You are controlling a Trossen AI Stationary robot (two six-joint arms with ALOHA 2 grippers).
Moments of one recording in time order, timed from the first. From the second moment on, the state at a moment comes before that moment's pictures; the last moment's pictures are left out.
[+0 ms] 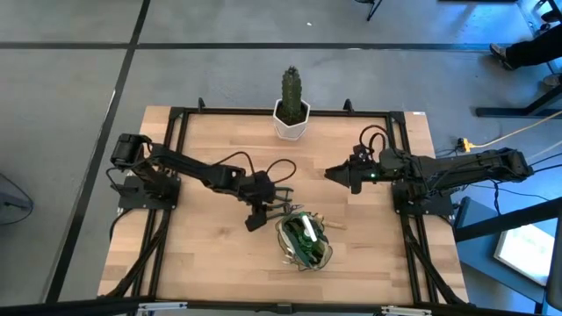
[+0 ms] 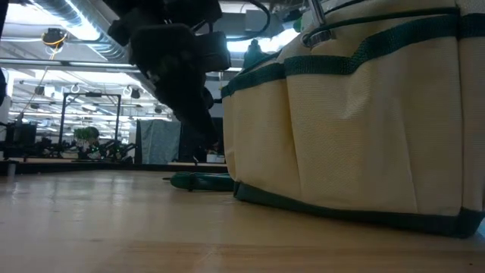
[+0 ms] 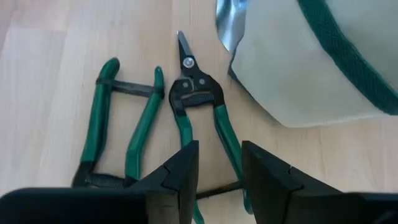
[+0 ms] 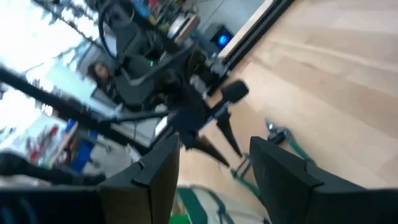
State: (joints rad) left arm -0.08 1.64 0.93 -0.20 0.04 -0.17; right arm 0.04 0.86 0.48 0.18 0.06 0.88
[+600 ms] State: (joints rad) left arm -0.12 1.72 0.93 -0.23 -0.07 -0.17; right arm 0.04 0.86 0.48 0.17 0.02 0.88
